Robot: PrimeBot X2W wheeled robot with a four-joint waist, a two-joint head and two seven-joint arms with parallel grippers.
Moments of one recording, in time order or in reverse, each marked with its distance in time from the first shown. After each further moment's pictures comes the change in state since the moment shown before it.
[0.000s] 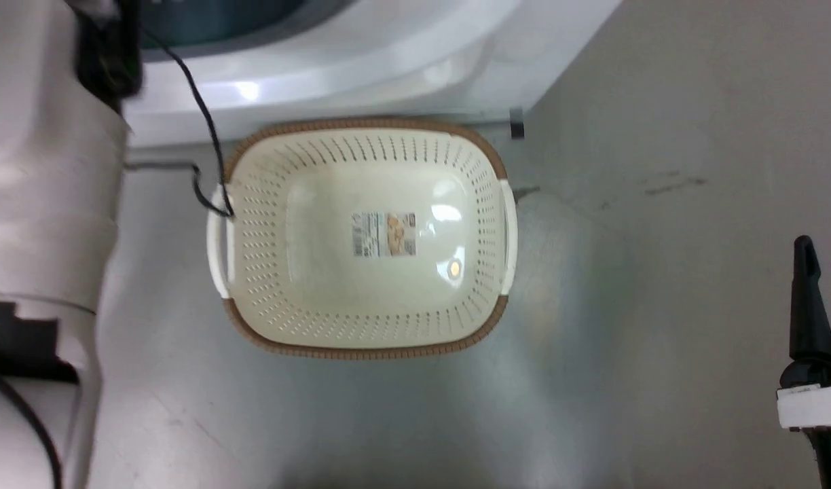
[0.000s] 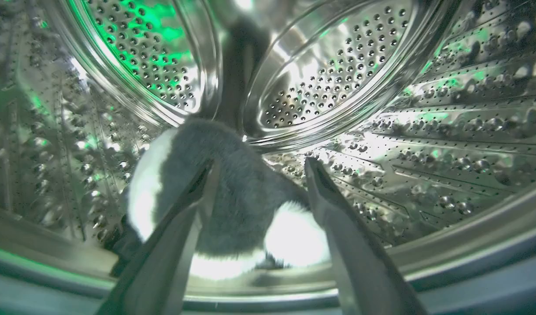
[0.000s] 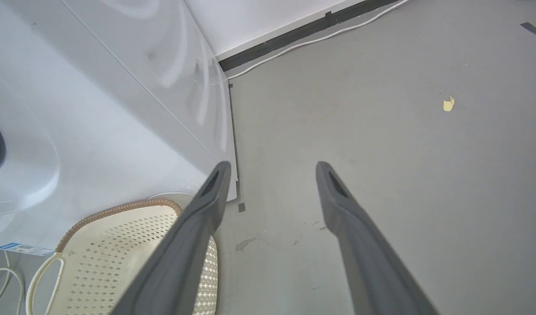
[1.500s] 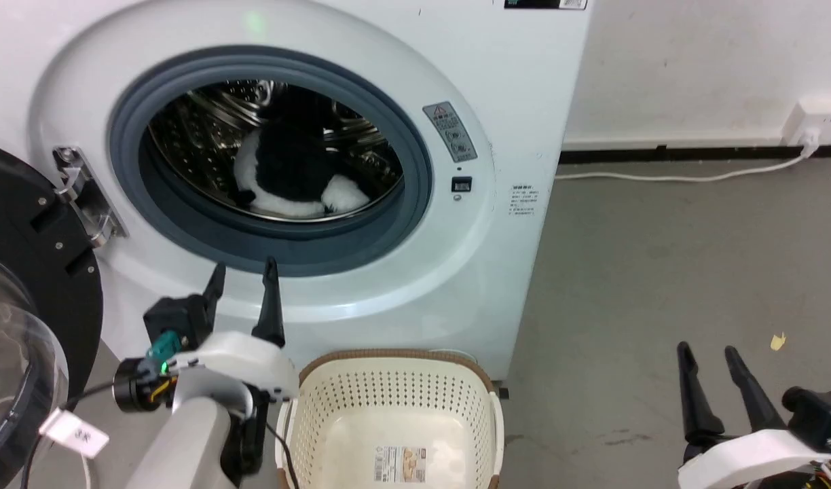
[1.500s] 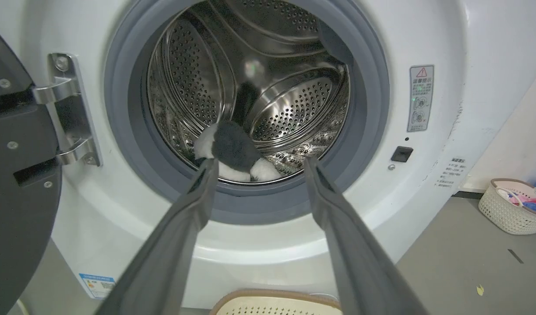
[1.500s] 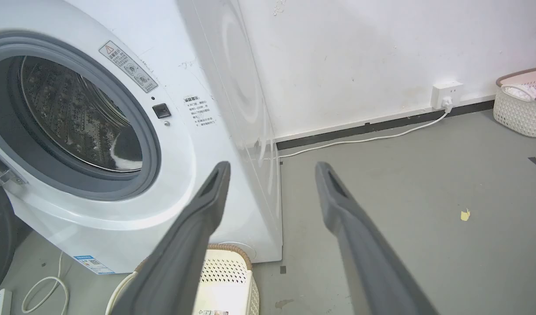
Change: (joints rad) left arm 0.925 -0.072 0.015 -0.417 0.030 0.085 -0.040; right arm 0.068 0.092 0.089 0.268 -0.201 0.000 -0.019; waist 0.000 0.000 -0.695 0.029
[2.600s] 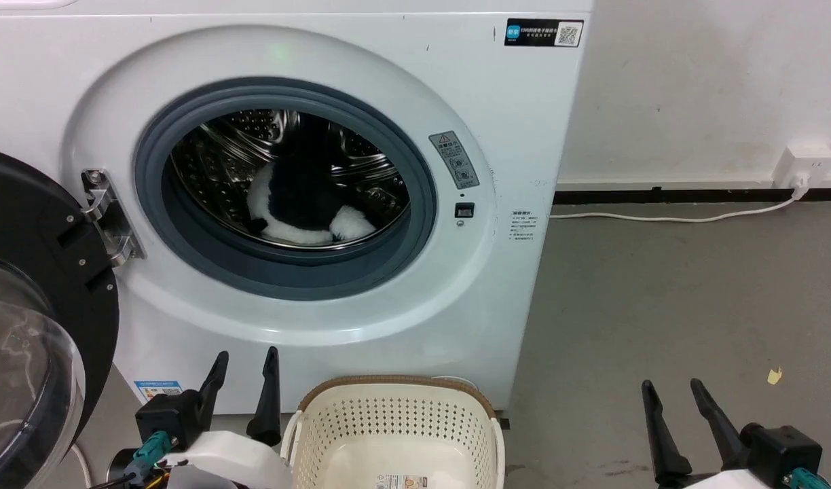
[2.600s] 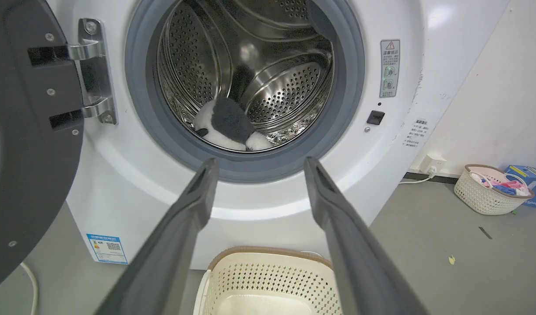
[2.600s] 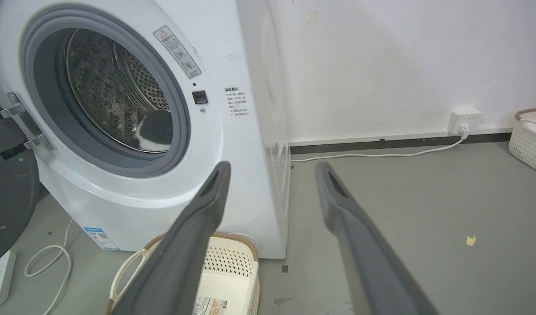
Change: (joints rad) left arm 0.289 0.053 -0.006 -0.216 -0.020 -0.015 0.000; right arm 0.081 0.001 0.085 -0.002 -0.091 0.000 -0.063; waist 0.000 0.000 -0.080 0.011
